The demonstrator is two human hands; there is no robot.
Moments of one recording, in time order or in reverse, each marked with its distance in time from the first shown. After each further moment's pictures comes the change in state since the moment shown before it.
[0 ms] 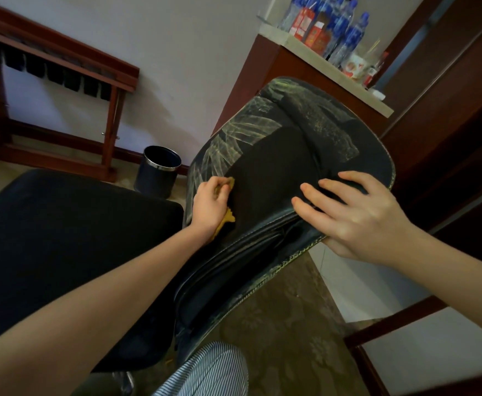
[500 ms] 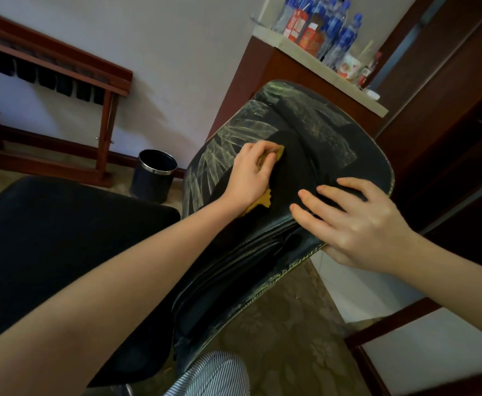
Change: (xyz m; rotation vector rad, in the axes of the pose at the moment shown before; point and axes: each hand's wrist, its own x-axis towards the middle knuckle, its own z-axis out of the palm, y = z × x) left_hand 0.031 0.069 0.033 -0.027 -0.043 0.502; right_hand -0.001 0.000 -0.001 0.008 -0.016 0.007
